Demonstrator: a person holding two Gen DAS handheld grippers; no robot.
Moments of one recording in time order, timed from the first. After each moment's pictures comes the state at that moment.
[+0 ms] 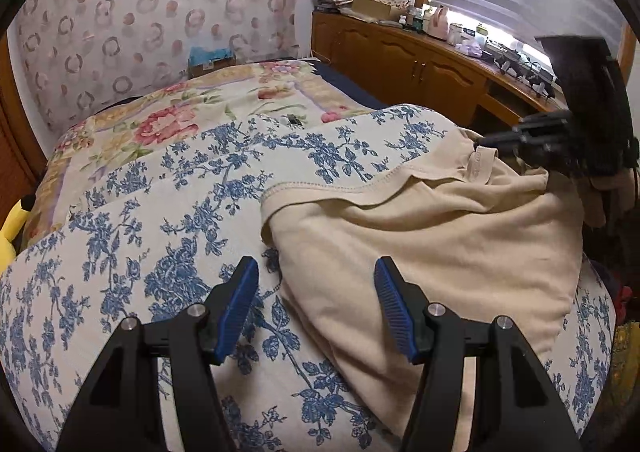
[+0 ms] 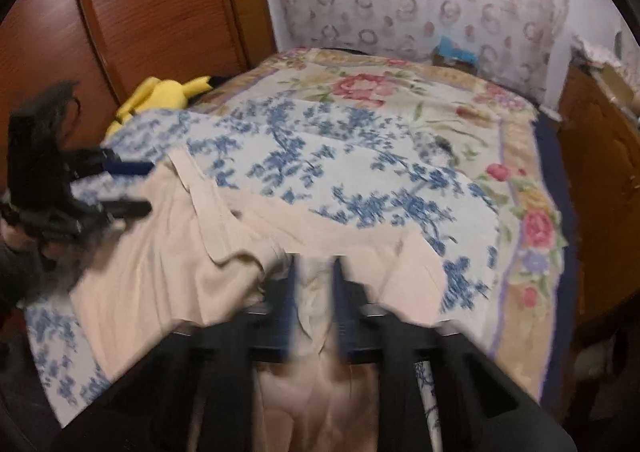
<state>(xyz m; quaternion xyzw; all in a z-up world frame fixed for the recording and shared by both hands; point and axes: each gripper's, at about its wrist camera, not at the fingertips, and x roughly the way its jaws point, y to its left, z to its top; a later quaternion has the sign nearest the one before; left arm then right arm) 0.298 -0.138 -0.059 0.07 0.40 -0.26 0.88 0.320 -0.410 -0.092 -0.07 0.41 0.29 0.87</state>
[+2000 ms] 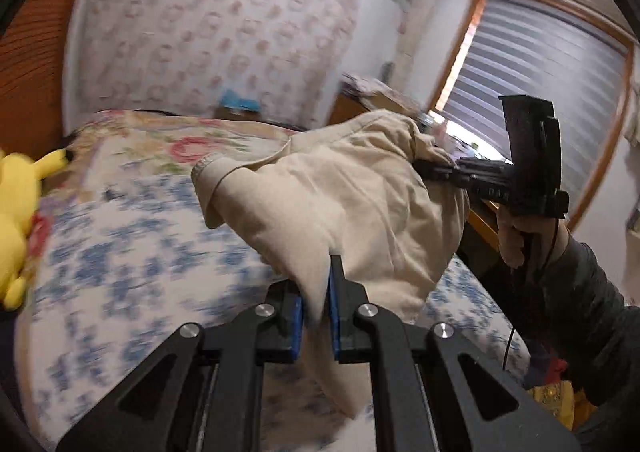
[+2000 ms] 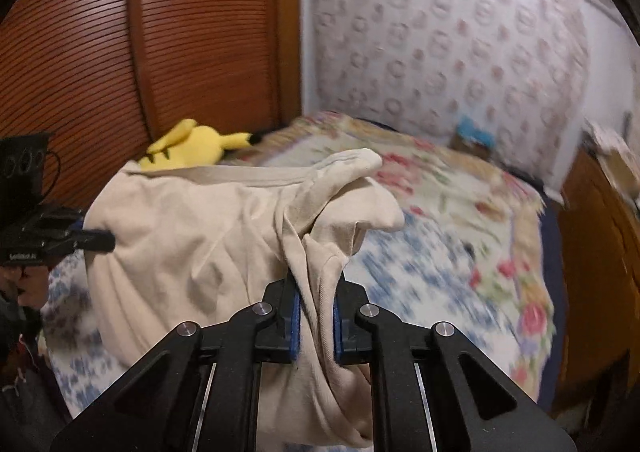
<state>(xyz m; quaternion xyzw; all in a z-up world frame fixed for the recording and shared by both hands) 0.199 0.059 0.014 -0.12 0.30 -0.25 0.91 0.283 -0.253 0.012 -0.13 0.30 0.31 0.89</state>
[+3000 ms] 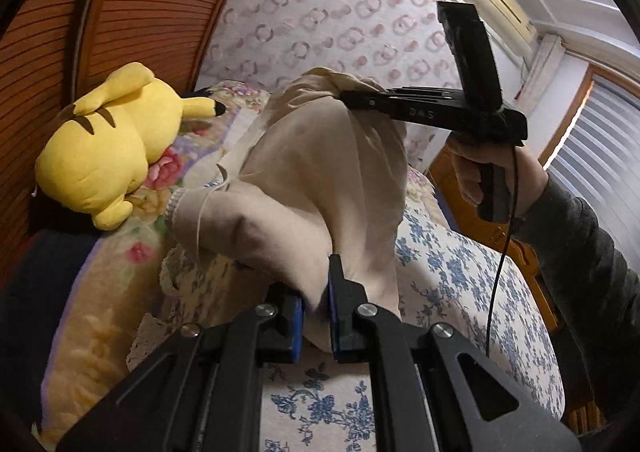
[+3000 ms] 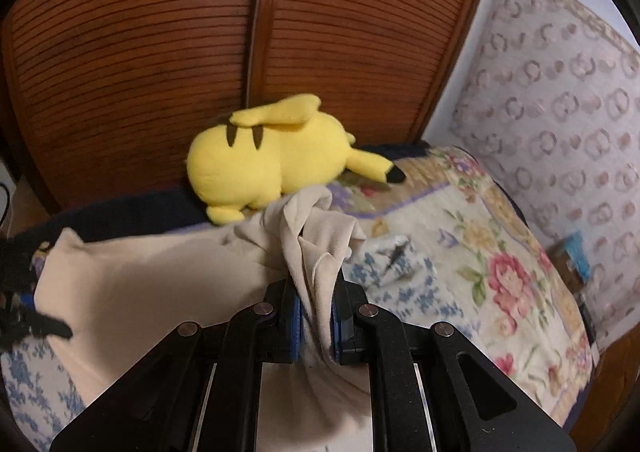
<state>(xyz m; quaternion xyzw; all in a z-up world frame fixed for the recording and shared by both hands) 0.187 0.235 -0.074 -0.23 0.30 -0.07 0.92 0.397 0.115 -0.041 -0.30 0.28 0.47 0.78</state>
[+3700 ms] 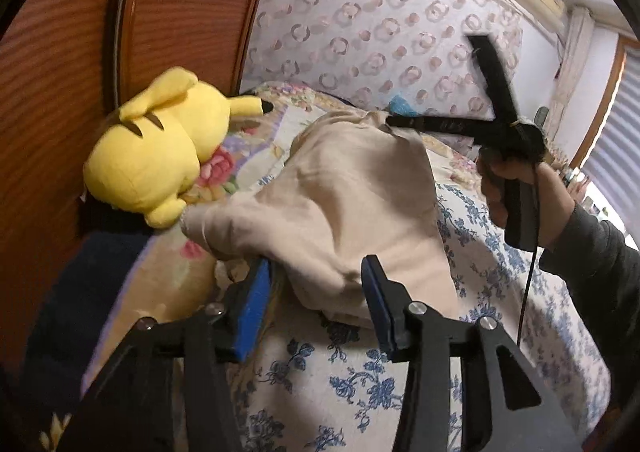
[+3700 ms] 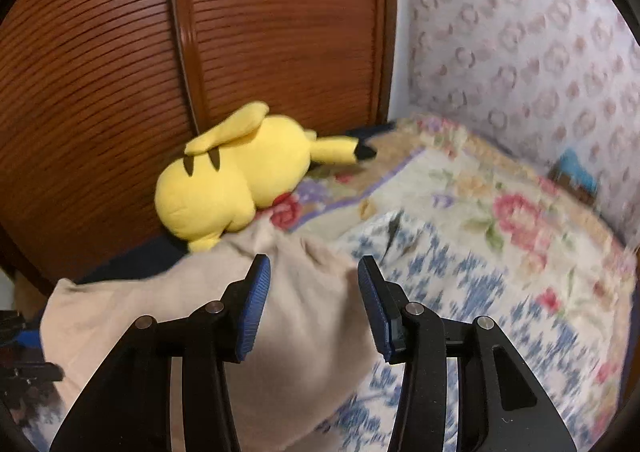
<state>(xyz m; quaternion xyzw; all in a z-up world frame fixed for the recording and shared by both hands) 0.175 0.226 -0.080 -0.16 0.32 0.02 0.93 0.431 0.086 -0.083 -0.16 0.33 0.41 0.84</state>
